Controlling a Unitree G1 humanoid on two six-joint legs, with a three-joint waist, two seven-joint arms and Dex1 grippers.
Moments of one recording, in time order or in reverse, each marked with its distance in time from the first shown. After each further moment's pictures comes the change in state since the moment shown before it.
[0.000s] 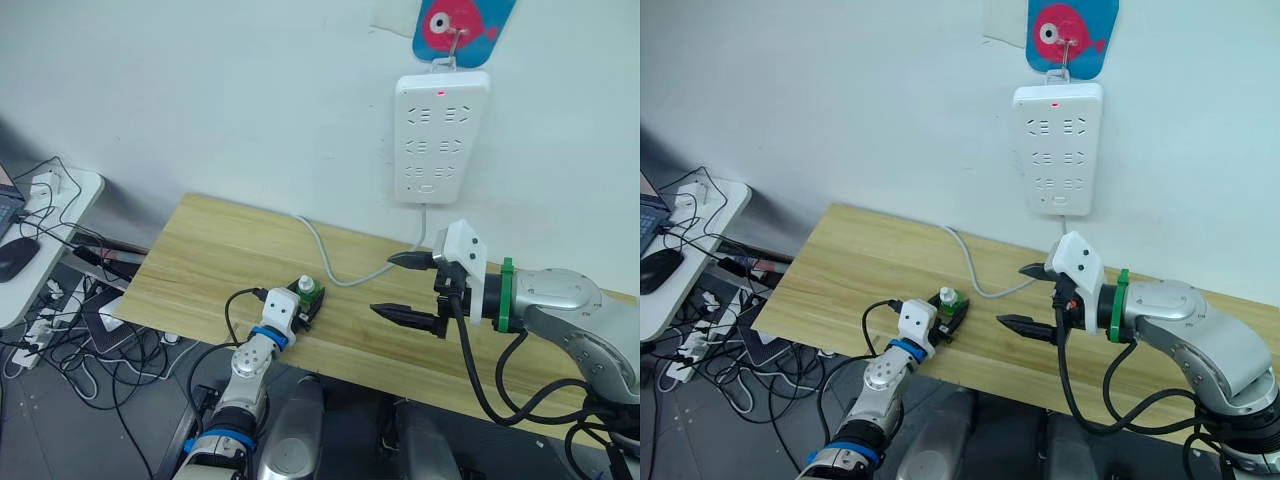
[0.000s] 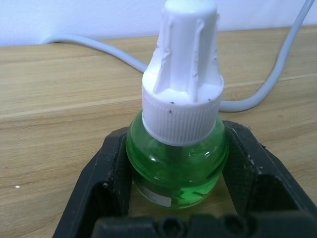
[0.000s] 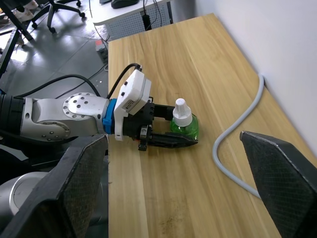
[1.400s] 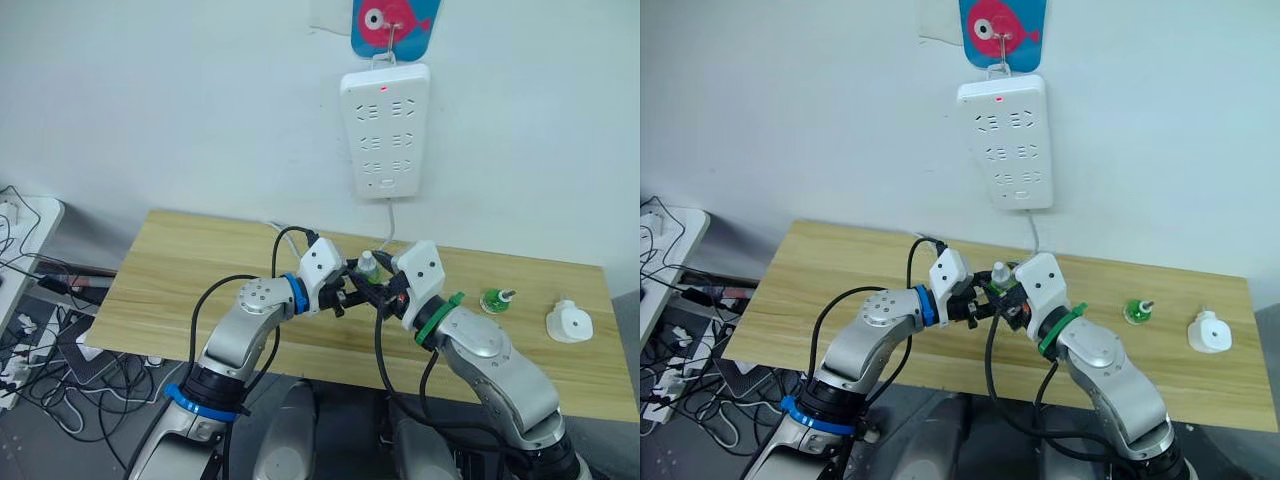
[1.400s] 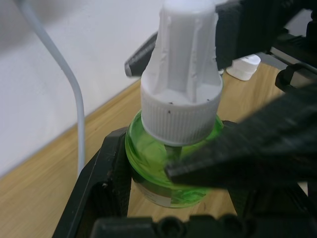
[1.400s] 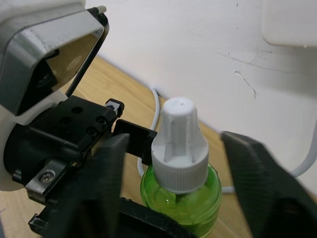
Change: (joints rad) left arm -0.128 0.188 -0.218 -0.787 -0.183 0.888 -0.398; right arm 0.202 0.462 0.217 0.040 -0.451 -0.237 -0.435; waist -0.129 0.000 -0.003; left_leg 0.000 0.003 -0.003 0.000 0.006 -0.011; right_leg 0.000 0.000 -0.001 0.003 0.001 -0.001
